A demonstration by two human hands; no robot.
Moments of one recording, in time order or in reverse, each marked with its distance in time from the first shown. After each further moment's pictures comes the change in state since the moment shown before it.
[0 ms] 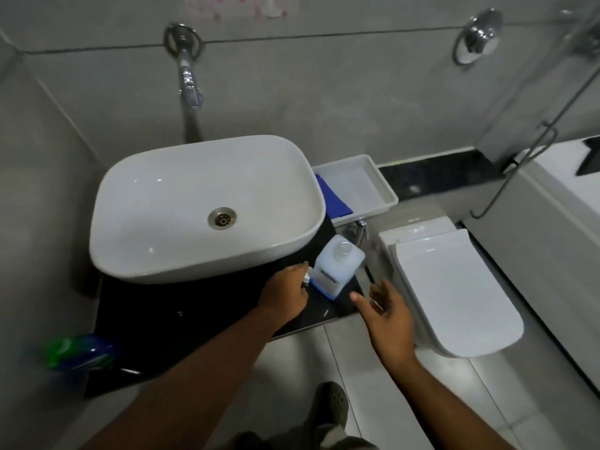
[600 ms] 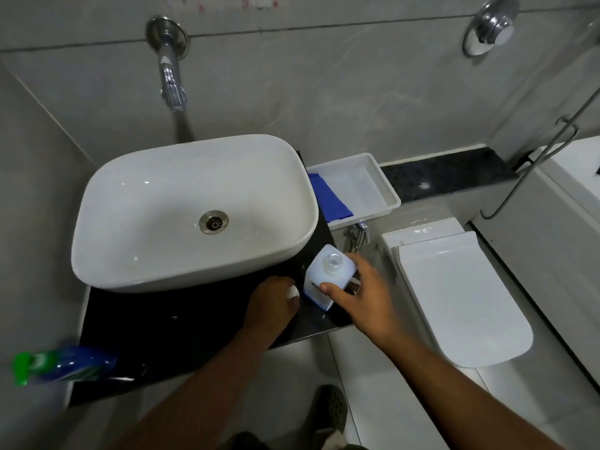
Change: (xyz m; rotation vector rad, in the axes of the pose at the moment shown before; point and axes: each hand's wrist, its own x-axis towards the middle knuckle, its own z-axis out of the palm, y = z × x) left_hand 0.002 0.003 0.007 -0.003 0.139 -0.114; right_hand 0.060 -0.035 0.015 -0.182 -0.263 -0.318
